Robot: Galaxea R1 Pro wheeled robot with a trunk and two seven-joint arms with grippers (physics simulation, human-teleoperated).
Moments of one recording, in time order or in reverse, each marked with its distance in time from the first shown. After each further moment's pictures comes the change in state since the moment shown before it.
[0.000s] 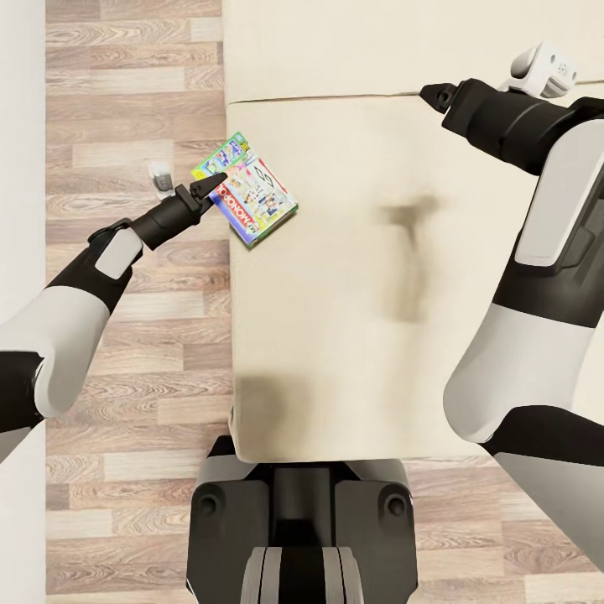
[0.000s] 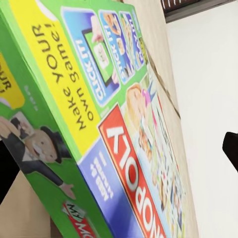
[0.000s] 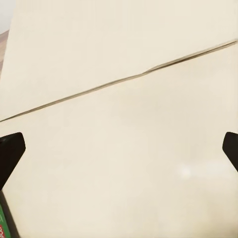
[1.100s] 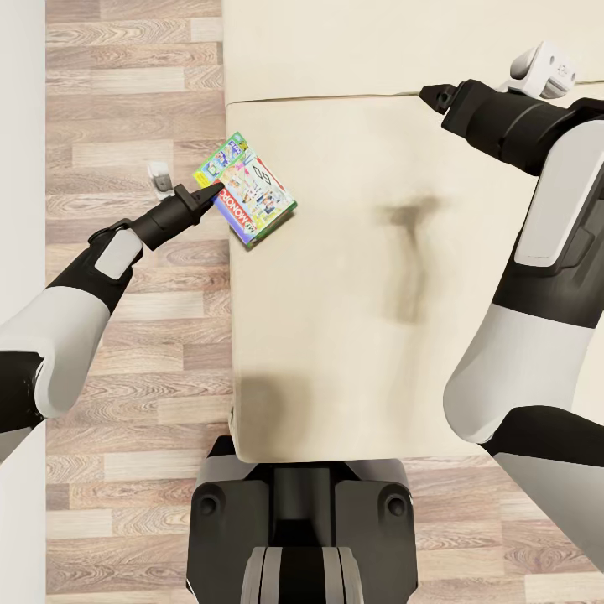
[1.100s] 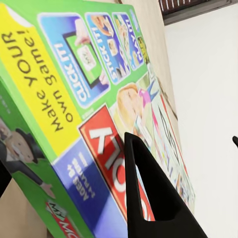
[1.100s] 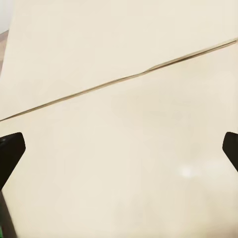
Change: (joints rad) left arm 0.001 -0.001 0.006 0.001 0.009 0.008 -0.004; right arm 0.002 0.000 0.001 0.000 0.000 0.000 0.000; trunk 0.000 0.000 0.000
